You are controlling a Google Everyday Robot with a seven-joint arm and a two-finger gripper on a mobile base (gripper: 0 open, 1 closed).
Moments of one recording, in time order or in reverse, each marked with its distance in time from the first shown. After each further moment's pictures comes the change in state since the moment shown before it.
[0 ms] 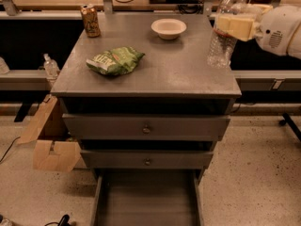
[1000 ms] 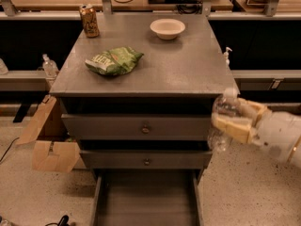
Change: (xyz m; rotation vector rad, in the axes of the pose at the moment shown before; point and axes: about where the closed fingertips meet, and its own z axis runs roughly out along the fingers) arm 0.156 0.124 -0.101 -0.067 0.112 0.010
